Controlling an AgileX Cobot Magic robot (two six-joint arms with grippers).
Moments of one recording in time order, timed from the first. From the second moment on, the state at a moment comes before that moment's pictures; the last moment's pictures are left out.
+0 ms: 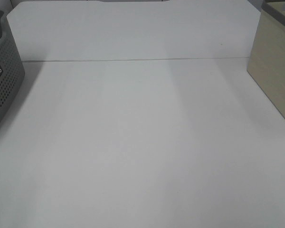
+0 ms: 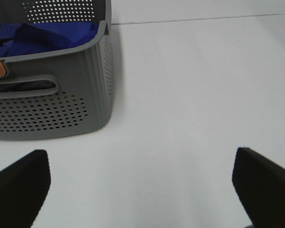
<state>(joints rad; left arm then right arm) 0.05 -0.01 -0.51 -0.13 1.04 0.09 -0.05 0.00 -0.50 0.05 1.07 -0.11</state>
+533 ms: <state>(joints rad) 0.05 -0.01 -0.51 -0.13 1.04 0.09 -0.05 0.00 -0.50 0.05 1.07 -0.11</state>
